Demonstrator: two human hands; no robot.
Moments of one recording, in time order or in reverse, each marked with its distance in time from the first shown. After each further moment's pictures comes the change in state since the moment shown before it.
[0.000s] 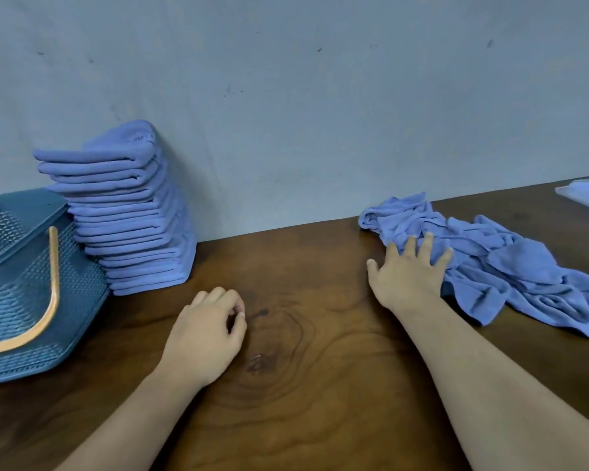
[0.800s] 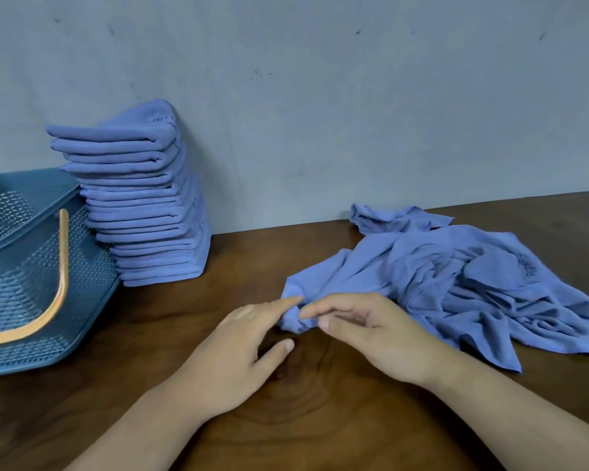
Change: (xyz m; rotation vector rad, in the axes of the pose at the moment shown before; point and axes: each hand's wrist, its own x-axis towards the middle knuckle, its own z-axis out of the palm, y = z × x) left_hand -0.014 0.001 0.000 -0.318 -0.170 0.261; right_hand -0.098 -0.047 -0.028 1.137 -0.433 -0.785
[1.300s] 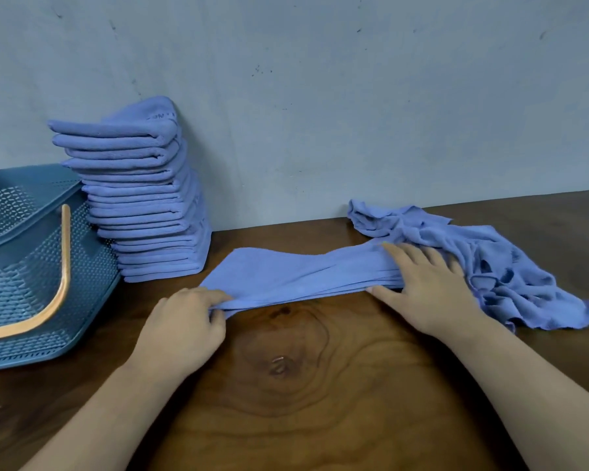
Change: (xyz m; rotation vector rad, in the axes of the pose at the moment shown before) left_hand -0.004 -0.034 -0.035 0.288 0.138 -0.475; right_hand 0.014 0.067 -0.074 -1.071 0.327 0.357
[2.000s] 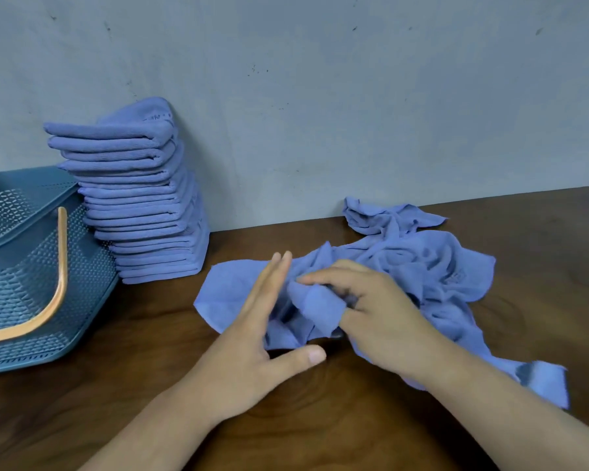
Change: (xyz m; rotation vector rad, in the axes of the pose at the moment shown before) left_hand -0.037 0.076 -0.001 -0.723 -0.222 0.309; right_hand -0.053 -0.089 -0.042 0.970 -0.098 -0.374
